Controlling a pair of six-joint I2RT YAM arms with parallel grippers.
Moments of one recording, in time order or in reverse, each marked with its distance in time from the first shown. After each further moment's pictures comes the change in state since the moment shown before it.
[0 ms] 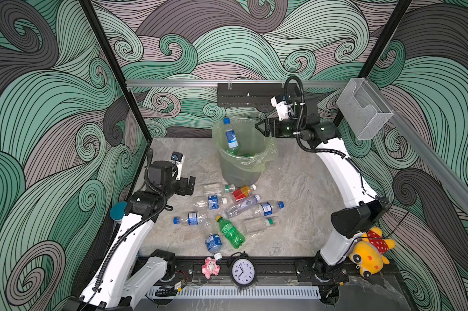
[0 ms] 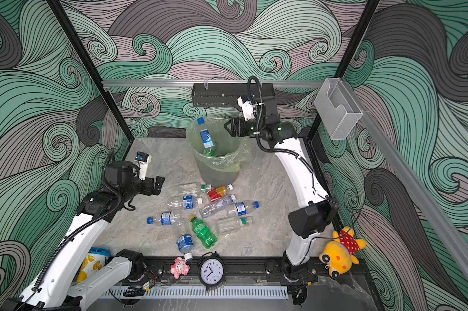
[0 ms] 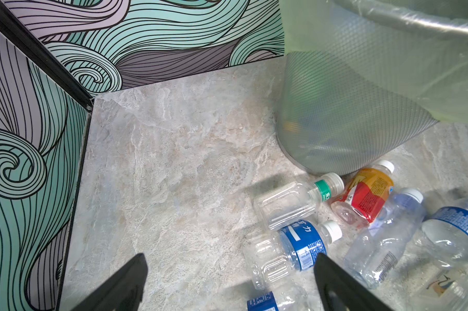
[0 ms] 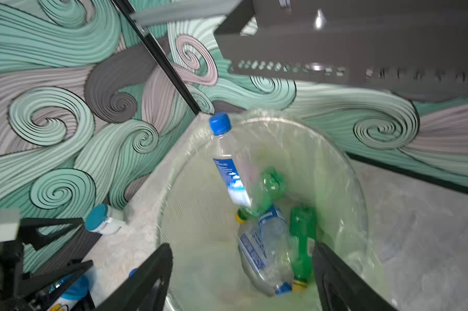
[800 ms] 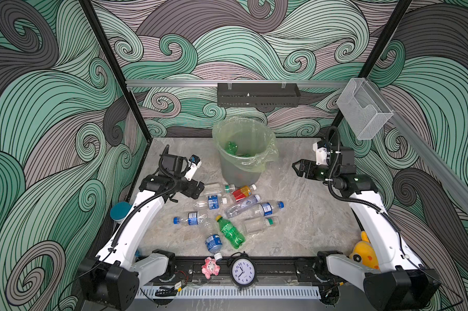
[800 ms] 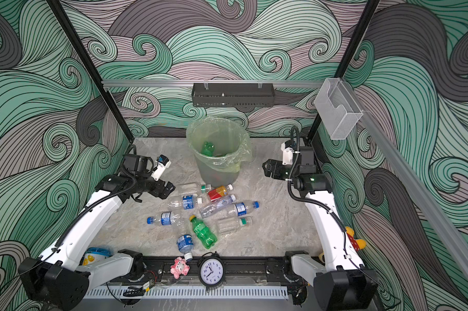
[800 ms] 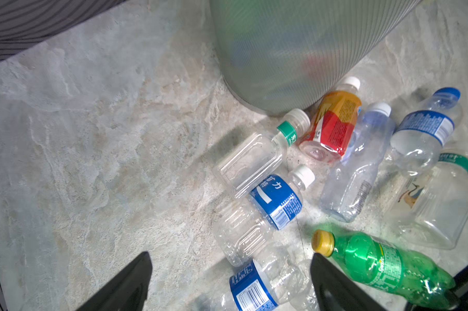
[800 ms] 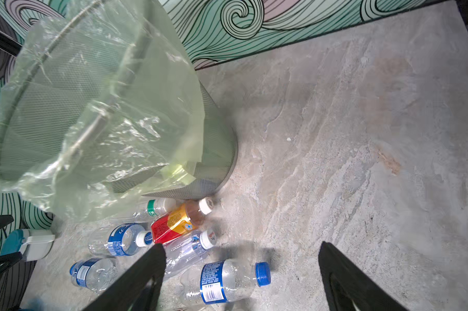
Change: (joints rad) left arm -0.009 0.256 0.072 -0.118 0.215 0.239; right arm -0.290 -0.599 -0.881 0.108 0.101 0.095
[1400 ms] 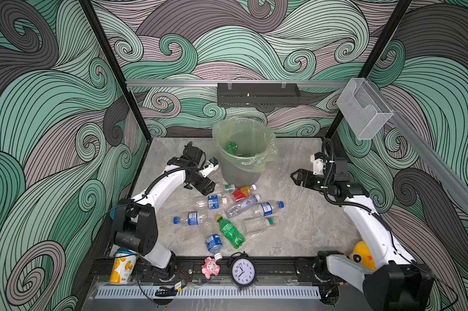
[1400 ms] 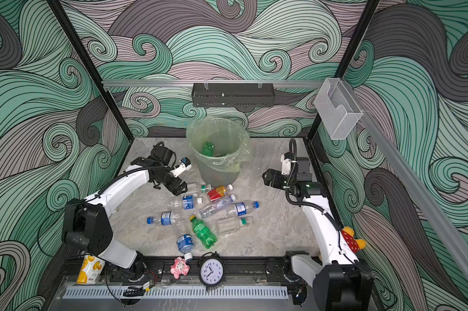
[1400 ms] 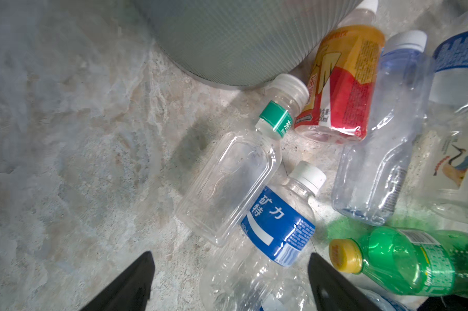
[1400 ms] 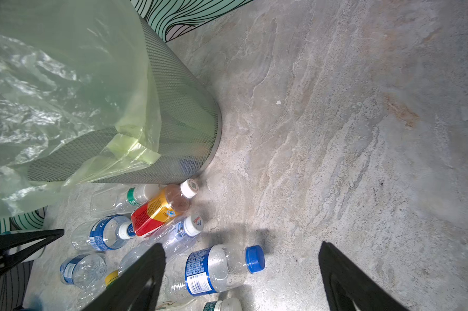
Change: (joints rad) left arm -0.073 0.430 0.164 -0.006 0.047 0.172; right arm -0.023 -0.023 -0.180 0.082 -0.030 0.042
